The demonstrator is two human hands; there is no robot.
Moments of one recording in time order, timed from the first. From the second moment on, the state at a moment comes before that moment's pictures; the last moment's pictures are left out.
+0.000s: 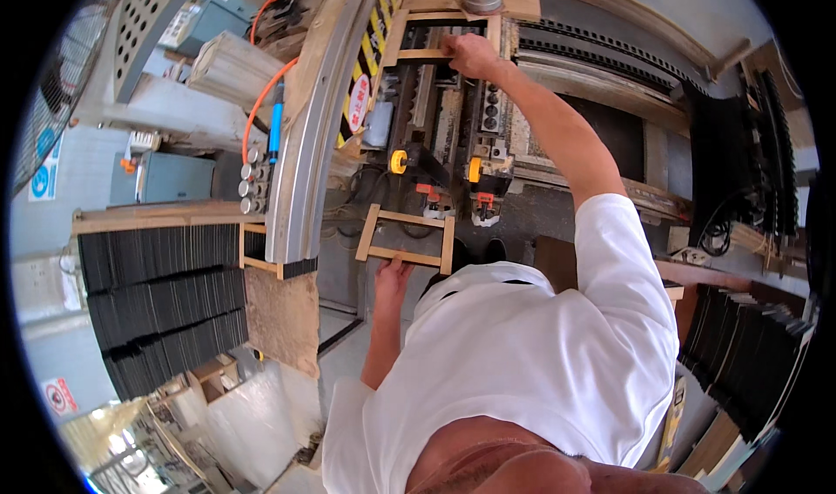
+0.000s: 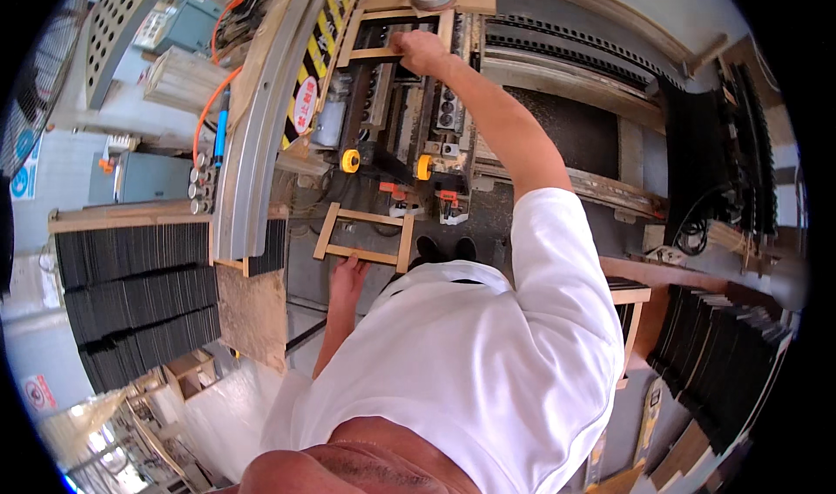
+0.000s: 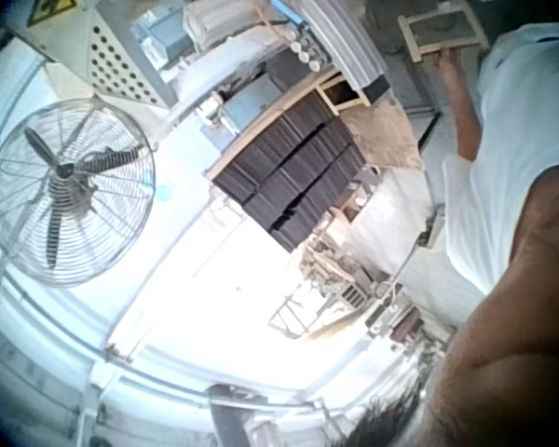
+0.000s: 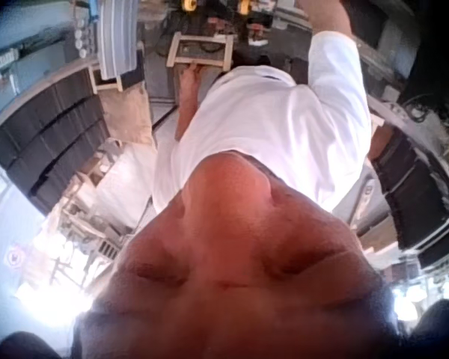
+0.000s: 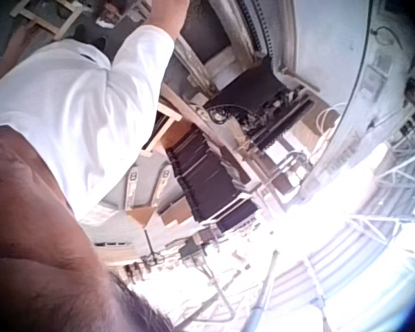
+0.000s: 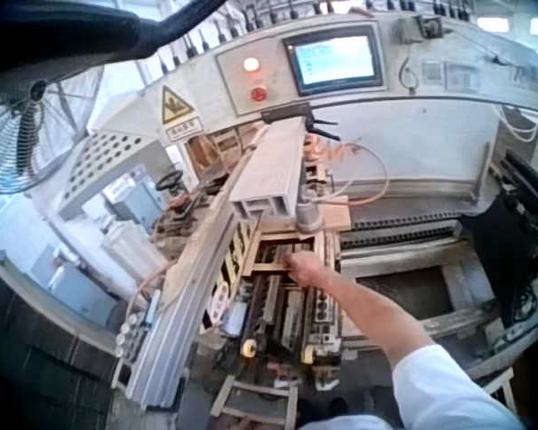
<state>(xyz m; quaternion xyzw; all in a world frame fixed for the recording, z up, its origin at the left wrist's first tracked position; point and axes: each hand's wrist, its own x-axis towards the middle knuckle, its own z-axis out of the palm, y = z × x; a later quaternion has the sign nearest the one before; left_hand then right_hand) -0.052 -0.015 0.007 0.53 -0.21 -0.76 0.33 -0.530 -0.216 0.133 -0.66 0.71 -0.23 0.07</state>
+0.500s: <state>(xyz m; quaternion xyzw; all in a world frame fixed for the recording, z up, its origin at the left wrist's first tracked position) -0.028 -0.013 0.018 0.62 -0.25 -0.64 0.38 -0.536 -0.214 0.130 -0.69 0.69 -0.22 0.03</state>
